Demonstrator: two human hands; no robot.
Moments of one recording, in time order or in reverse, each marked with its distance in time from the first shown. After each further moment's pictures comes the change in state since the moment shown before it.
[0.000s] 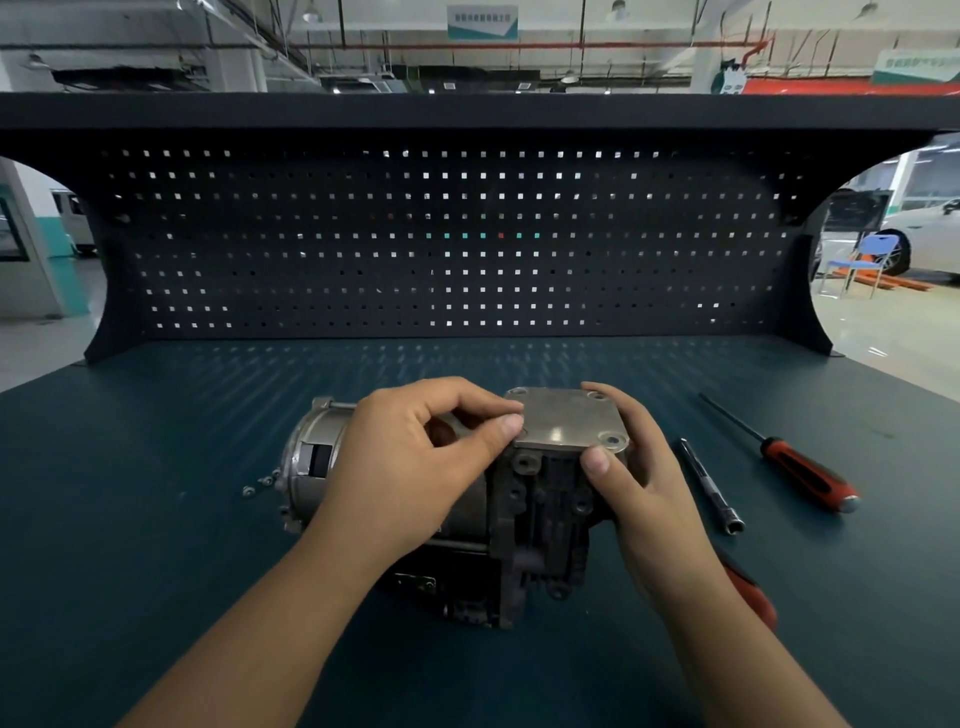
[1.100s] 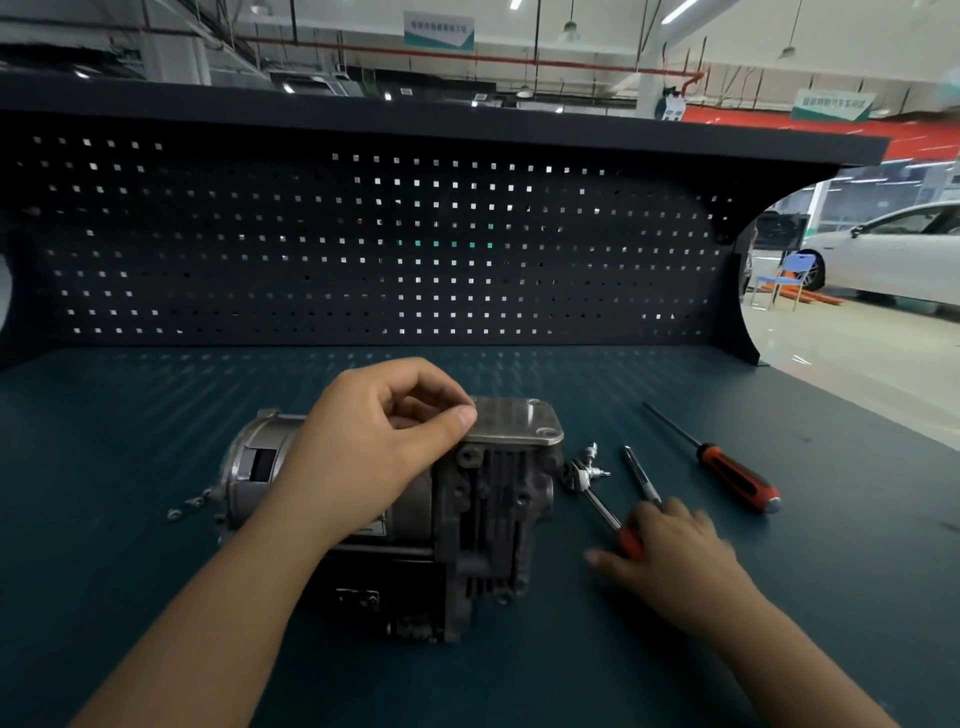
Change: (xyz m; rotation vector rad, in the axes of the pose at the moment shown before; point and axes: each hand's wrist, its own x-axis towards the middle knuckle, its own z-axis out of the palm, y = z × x) left_hand 0.024 -0.002 0.005 -0.050 -0.124 -0.069; right_hand -0.012 0.013 -0.081 -1.531 -0.083 0.483
